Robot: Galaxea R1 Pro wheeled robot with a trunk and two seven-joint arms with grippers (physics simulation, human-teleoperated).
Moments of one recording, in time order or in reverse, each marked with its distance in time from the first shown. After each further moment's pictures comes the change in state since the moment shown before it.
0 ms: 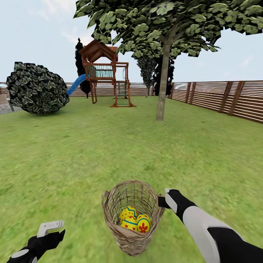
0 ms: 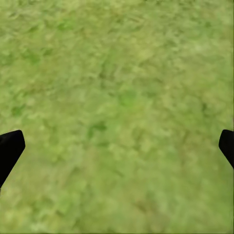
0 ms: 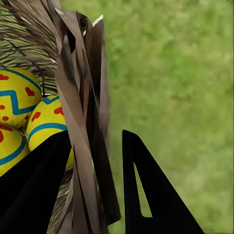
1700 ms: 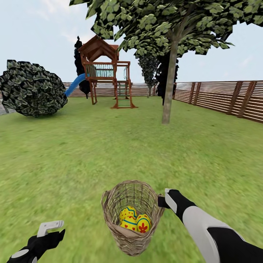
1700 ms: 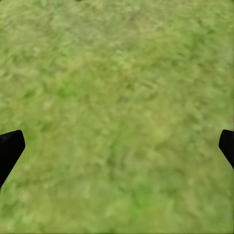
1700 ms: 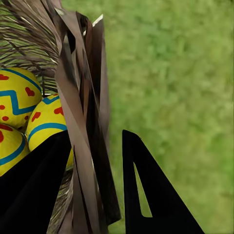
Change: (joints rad) left arm 0.000 0.000 0.000 0.000 -0.001 -0.008 0.000; right arm 0.000 0.002 0.001 0.000 -0.001 0.000 0.000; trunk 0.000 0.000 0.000
